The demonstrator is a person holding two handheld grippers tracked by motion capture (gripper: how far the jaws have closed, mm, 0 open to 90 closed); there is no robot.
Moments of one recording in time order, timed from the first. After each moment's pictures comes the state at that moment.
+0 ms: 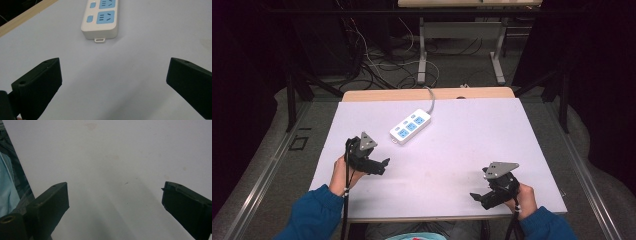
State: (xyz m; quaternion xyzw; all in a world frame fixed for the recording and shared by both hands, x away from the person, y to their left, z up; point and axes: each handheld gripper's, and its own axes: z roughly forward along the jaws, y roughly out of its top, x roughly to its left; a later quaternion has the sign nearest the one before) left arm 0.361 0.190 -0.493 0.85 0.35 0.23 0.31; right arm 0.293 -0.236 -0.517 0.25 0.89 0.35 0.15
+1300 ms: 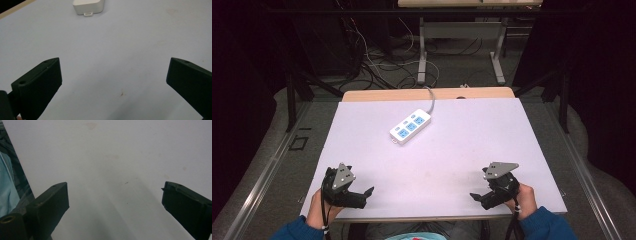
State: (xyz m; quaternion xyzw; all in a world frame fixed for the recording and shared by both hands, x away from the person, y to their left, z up) left arm 0.274 0.232 -0.509 0.84 0.34 0.24 0.34; right arm 0.294 -0.236 -0.518 0.25 0.89 0.35 0.16
